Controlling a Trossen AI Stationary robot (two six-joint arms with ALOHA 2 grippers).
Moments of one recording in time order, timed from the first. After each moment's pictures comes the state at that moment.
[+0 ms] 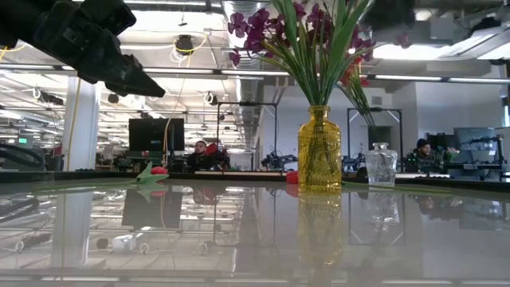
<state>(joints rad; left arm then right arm) -0.28 0.92 0.35 0.15 -0.38 -0.12 -0.43 0.89 1.14 -0.75 0.21 0.04</state>
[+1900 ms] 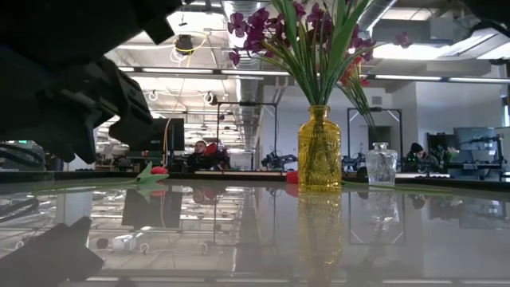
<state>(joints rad) -0.28 0.92 0.35 -0.35 -0.13 -0.23 0.50 2.63 2.18 -0.07 0.47 0.55</state>
